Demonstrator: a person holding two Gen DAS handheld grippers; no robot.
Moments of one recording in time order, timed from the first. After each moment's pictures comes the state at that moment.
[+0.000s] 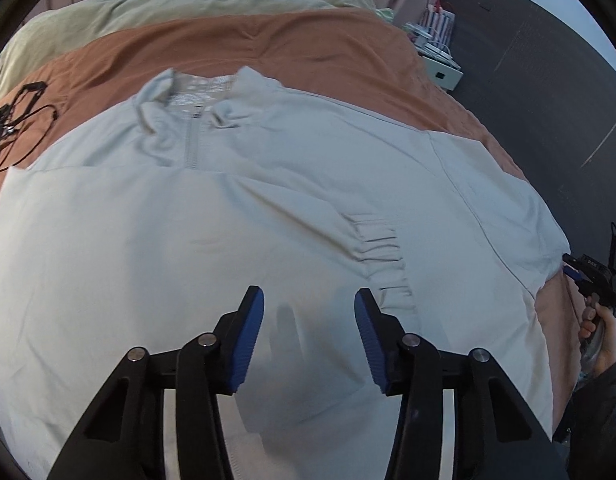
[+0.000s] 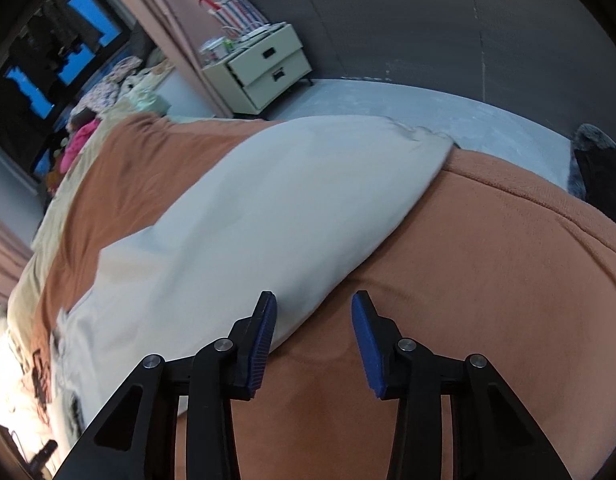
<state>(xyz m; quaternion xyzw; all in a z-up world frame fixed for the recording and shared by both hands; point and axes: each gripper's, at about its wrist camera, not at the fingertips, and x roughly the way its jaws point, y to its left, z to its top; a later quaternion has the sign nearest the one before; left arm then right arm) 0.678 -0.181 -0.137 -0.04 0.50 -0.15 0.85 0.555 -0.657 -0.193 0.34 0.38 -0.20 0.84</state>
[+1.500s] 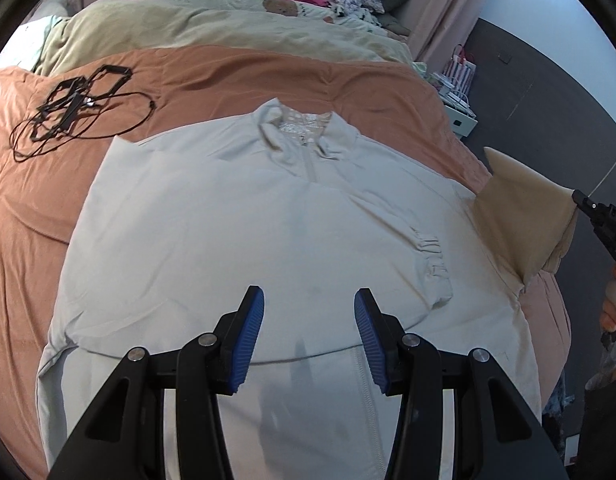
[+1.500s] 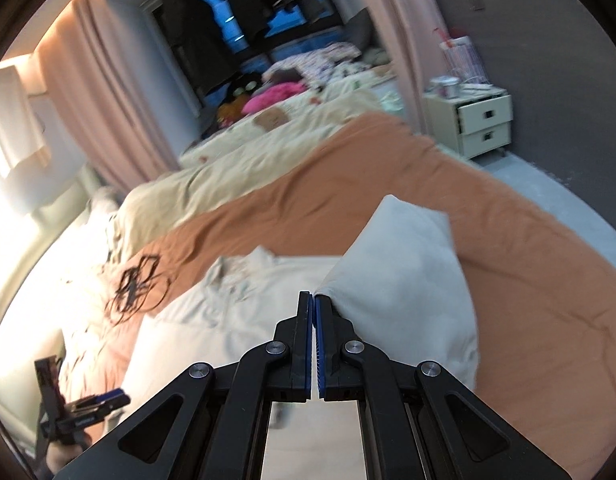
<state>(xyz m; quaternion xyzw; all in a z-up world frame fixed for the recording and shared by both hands) 0.605 -0.031 -0.082 -0.10 0.46 -0.11 0.88 0.595 -0.336 -0.002 0.18 0.32 0.08 0.93</state>
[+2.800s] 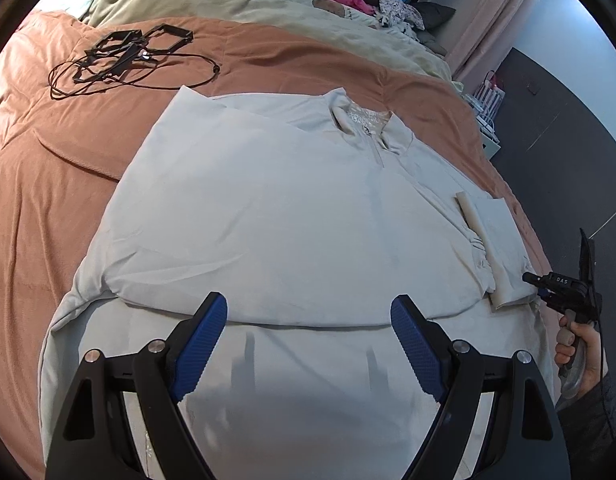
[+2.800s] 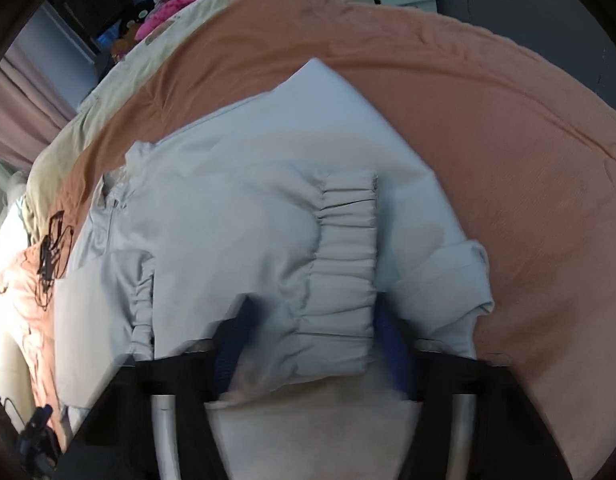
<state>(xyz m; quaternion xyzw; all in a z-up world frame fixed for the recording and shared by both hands) 0.584 0.043 -0.129 -0.15 0.46 -0.07 0.87 0.632 -0.344 -0.169 0.24 0.49 -0.03 0.84</state>
